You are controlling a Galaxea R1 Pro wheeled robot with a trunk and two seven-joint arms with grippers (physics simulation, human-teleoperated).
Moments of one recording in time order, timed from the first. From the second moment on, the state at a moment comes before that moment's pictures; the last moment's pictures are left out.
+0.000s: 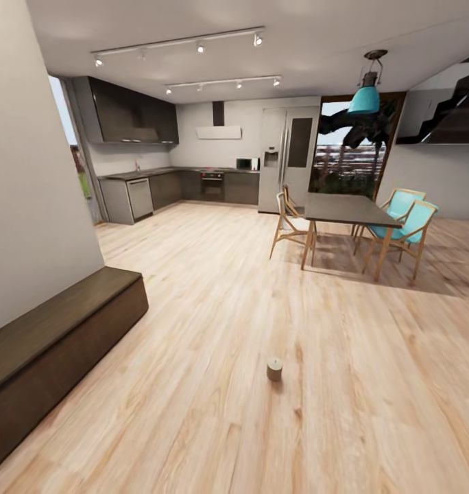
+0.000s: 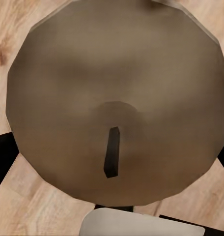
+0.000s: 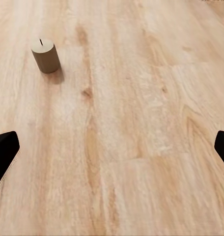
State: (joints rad) left arm -0.30 0.00 -2.20 -0.02 2.35 -0.26 0.17; right arm -0.21 0.07 0.66 -0.15 -0.81 -0.83 -0.34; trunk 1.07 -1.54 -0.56
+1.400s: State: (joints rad) left arm -0.30 0.00 -2.20 -0.02 2.35 -0.26 0.17; right arm -0.21 0.07 0.66 -0.15 -0.81 -0.83 -0.34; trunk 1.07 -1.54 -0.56
